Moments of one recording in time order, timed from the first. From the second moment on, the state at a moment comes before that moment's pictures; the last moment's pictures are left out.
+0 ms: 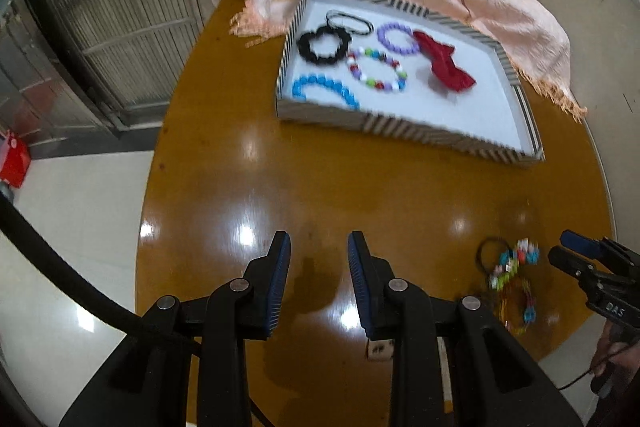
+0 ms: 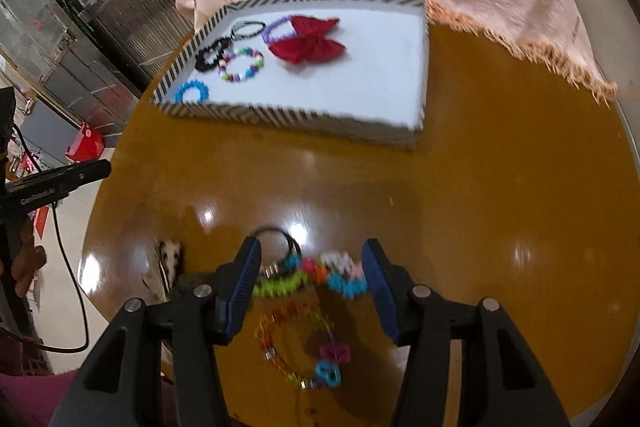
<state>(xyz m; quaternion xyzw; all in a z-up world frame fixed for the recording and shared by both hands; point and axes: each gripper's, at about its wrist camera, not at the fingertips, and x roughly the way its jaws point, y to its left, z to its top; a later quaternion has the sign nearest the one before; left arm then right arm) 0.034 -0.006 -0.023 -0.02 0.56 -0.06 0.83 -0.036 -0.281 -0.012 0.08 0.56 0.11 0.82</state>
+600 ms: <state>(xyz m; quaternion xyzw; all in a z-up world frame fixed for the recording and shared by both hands) 0.013 -0.036 -0.035 -0.03 0.58 -0.12 0.80 -0.069 -0.290 -0.036 0.07 0.57 0.08 0.81</state>
